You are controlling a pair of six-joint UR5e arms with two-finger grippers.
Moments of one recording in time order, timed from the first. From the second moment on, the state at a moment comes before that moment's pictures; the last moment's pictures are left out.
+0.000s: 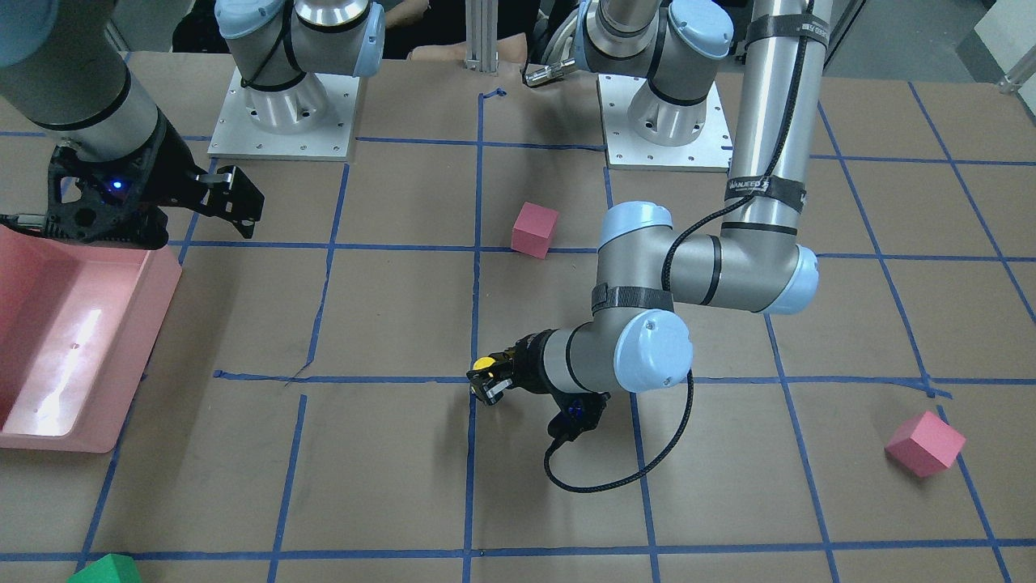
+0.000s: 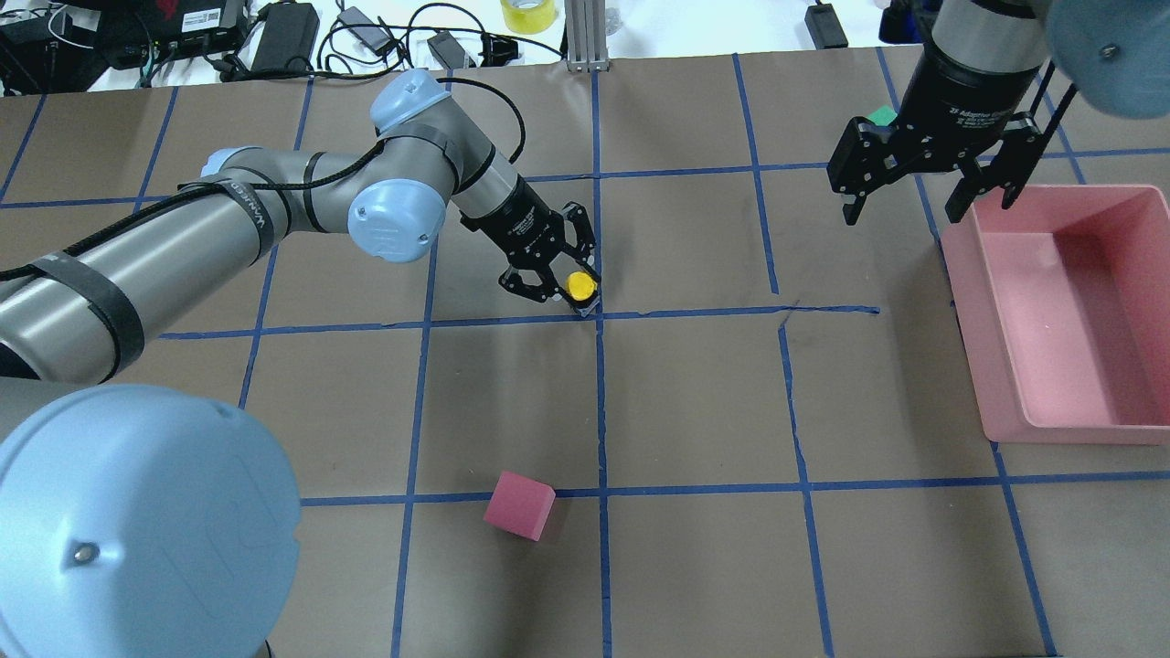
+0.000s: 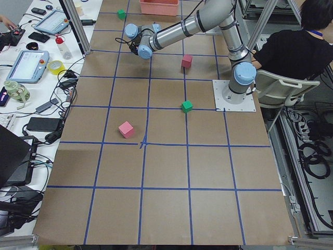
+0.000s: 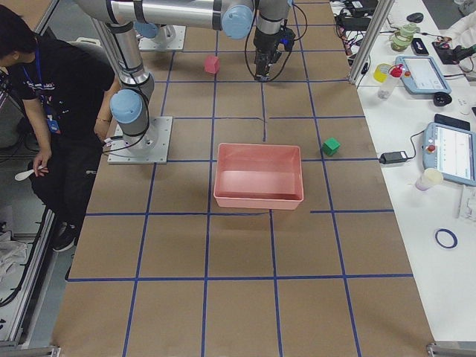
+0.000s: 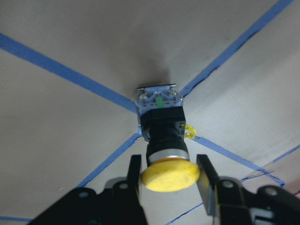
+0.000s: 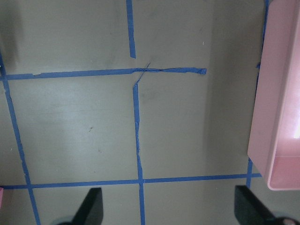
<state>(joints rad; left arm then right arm) -1.70 -2.15 -1.58 -1.21 0.98 -0.79 1.49 -1.49 1.53 -1.48 -1.59 -0.04</state>
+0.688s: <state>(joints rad) -1.69 -2.13 -1.58 -1.22 0.95 -0.81 1.49 -1.49 1.53 -1.48 -1.59 -0.04</state>
